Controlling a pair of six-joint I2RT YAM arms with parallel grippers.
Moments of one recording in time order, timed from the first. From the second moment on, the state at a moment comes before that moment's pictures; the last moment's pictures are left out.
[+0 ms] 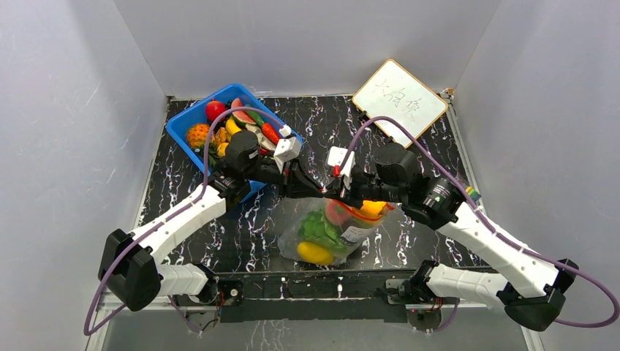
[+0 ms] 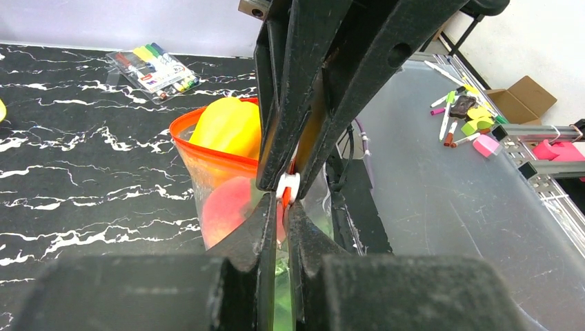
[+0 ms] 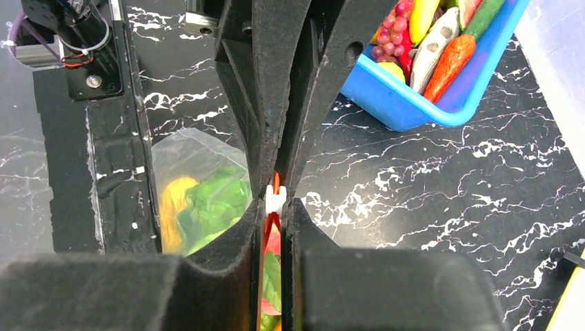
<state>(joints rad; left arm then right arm) -0.63 1.26 0.93 0.21 1.15 -0.11 0.86 1.01 1.17 -0.58 -0.34 -0.35</state>
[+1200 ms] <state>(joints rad) -0.66 1.28 0.92 0.28 1.14 -0.20 0.86 0.95 1.15 -0.57 -0.38 -0.30</state>
